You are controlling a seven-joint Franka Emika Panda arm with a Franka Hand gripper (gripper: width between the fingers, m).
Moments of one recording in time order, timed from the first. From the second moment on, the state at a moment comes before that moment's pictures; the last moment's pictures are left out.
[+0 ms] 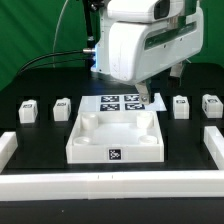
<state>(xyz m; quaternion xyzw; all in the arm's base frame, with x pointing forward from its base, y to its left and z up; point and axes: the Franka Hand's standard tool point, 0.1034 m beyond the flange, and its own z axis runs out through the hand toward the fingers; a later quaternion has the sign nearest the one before) 0.564 0.056 0.114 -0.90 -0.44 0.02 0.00</state>
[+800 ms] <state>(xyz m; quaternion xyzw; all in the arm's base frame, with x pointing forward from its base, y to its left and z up) 0.564 0.055 0.112 -0.90 -0.43 0.02 0.00</state>
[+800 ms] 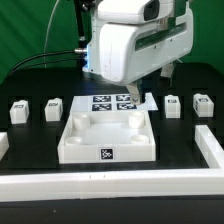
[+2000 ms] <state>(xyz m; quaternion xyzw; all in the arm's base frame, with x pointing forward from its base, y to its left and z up) 0.514 -0.004 0.081 -0.81 -0.58 0.03 0.01</state>
